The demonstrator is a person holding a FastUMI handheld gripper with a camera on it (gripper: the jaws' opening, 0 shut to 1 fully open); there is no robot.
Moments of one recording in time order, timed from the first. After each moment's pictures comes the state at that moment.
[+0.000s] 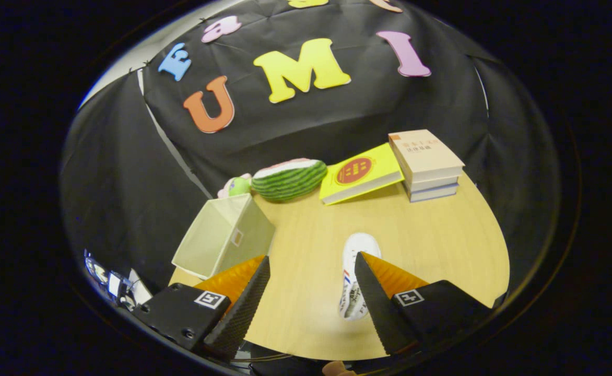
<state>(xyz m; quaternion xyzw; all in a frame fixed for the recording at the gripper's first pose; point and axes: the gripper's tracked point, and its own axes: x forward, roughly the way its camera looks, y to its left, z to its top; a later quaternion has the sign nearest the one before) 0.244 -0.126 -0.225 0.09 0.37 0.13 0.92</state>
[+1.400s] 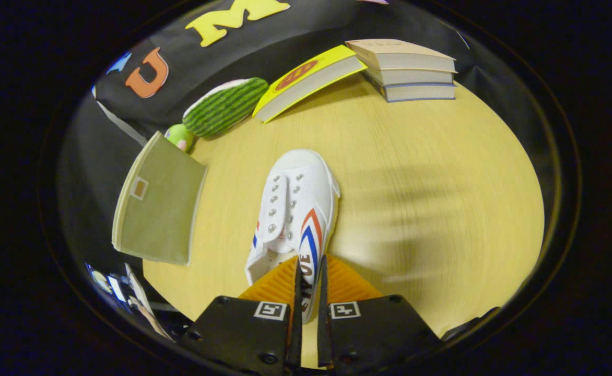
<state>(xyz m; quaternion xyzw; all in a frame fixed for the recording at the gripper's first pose) 0.257 -0.170 -0.388 0.14 0.51 0.10 0.84</state>
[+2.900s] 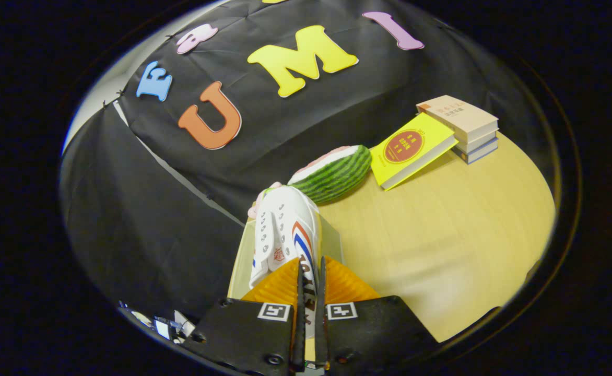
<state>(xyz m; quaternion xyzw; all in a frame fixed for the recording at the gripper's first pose) 0.272 0.102 -0.210 0.23 0.36 0.14 0.89</state>
